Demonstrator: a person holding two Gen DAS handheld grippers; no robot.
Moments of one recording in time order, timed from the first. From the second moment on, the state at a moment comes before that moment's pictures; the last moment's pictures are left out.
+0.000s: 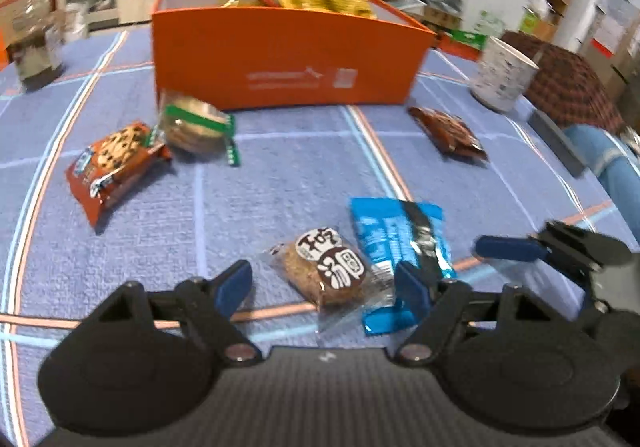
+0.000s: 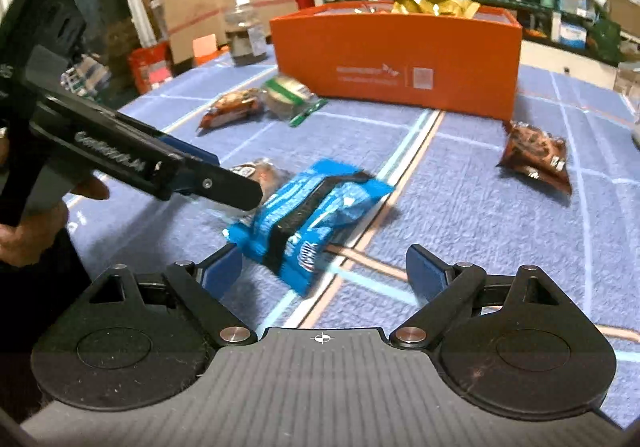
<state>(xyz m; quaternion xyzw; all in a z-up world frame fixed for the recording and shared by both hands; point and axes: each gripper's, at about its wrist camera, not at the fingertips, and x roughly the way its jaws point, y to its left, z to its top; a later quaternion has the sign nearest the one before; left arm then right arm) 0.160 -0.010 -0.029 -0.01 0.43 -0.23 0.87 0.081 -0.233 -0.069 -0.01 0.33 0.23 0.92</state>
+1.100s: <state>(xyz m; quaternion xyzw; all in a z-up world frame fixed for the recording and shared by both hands) 0.152 0.019 -0.029 -0.07 0.44 -0.25 0.86 0.087 -0.214 -0.070 0.01 0.33 0.27 0.91</state>
